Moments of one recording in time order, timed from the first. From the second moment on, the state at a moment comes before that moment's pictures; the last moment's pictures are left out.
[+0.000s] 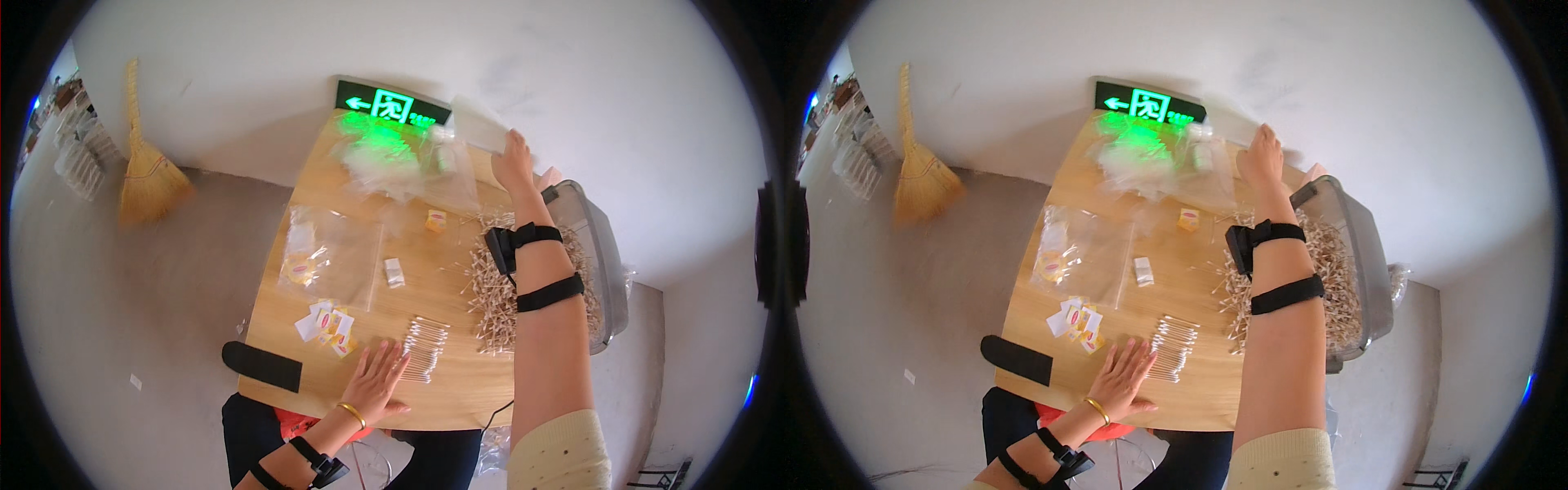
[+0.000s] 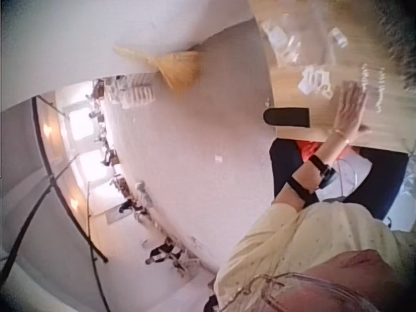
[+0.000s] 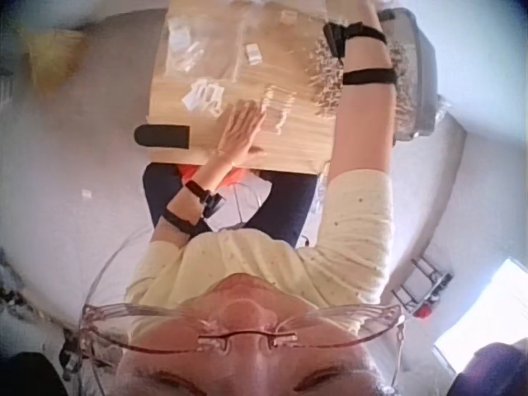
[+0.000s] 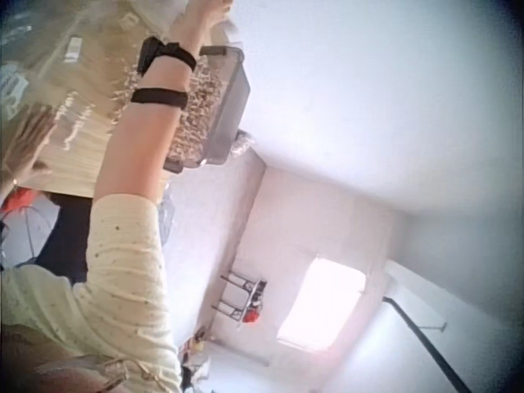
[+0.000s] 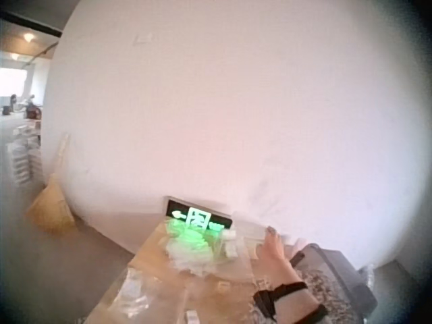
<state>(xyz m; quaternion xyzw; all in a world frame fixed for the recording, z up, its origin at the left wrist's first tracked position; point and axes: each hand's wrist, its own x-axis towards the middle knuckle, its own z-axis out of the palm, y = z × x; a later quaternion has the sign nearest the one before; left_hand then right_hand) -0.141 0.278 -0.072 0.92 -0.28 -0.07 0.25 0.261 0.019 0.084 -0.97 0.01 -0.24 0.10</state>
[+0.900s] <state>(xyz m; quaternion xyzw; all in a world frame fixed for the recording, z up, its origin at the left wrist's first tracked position) -0.141 0.281 -0.071 0.92 -0.29 -0.13 0.22 0.090 0.279 -0.055 -0.91 -0.39 0.03 0.14</state>
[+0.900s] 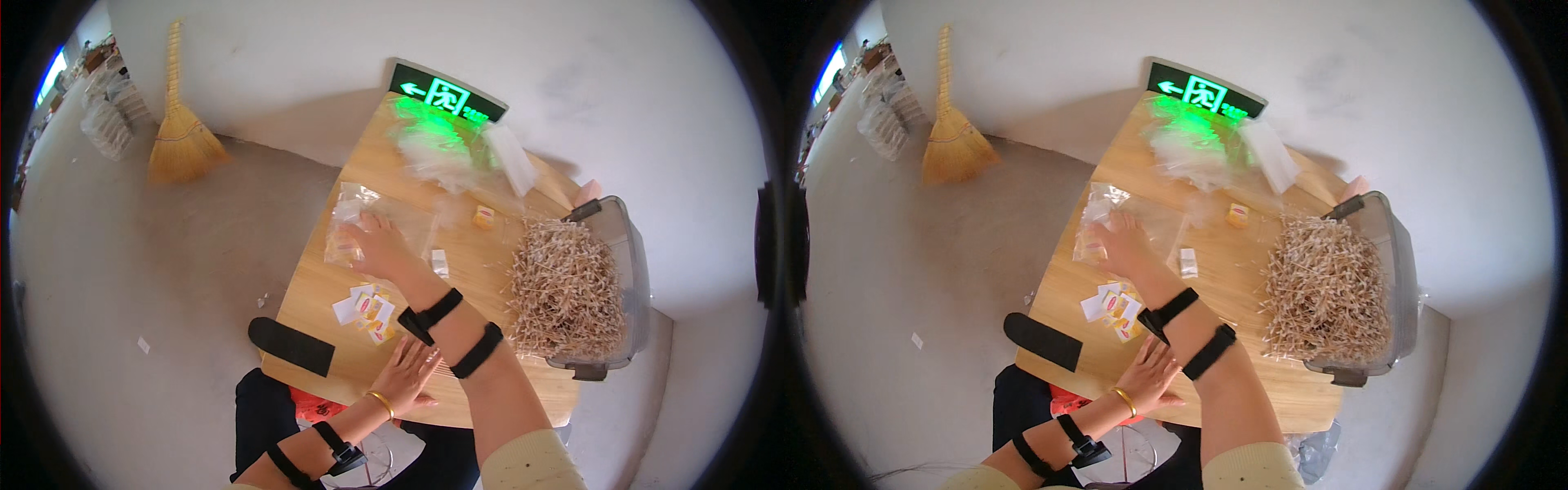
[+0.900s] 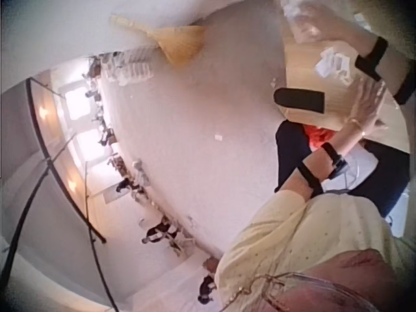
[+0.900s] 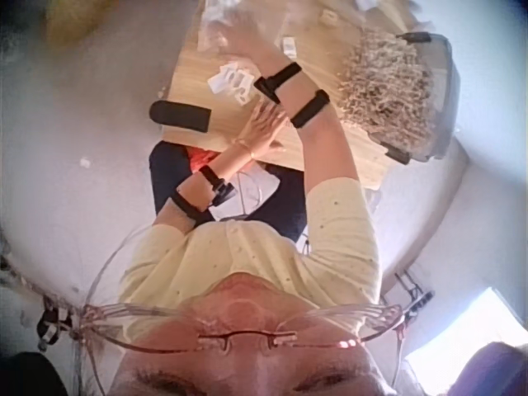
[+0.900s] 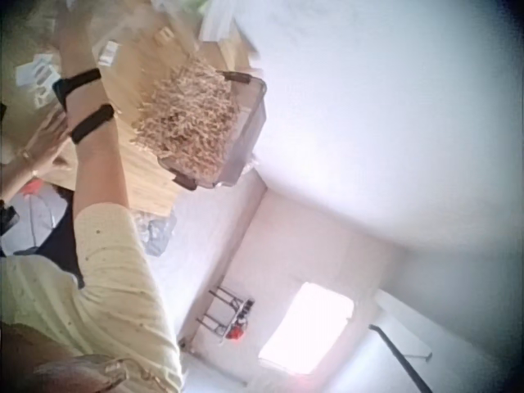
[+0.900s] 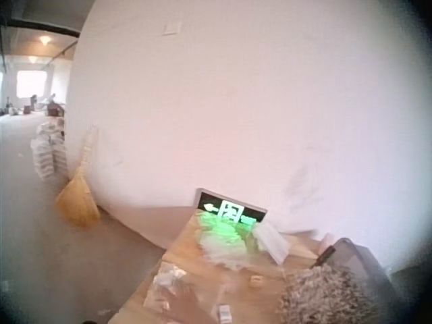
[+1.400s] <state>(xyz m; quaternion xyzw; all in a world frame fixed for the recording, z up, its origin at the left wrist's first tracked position) -0.141 0.282 -0.075 0.93 -0.28 -0.07 0.22 0.157 0.220 0.084 -0.94 -0.20 -0.07 0.26</state>
